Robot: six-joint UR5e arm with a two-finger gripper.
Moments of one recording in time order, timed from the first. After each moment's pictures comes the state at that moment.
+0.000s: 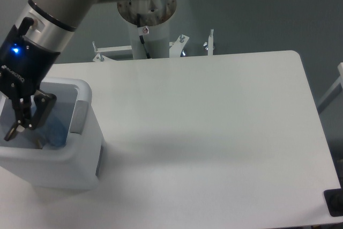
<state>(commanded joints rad) 2.19 -1.83 -1.33 -0.87 0.83 0.35</state>
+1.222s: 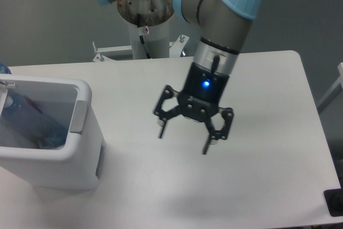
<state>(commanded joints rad) 2.55 -1.85 -1.58 -0.87 1.15 0.75</state>
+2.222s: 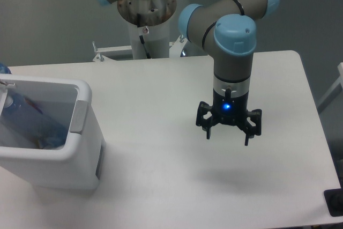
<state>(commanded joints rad) 2.54 -1.90 -1.59 -0.93 1.51 1.00</state>
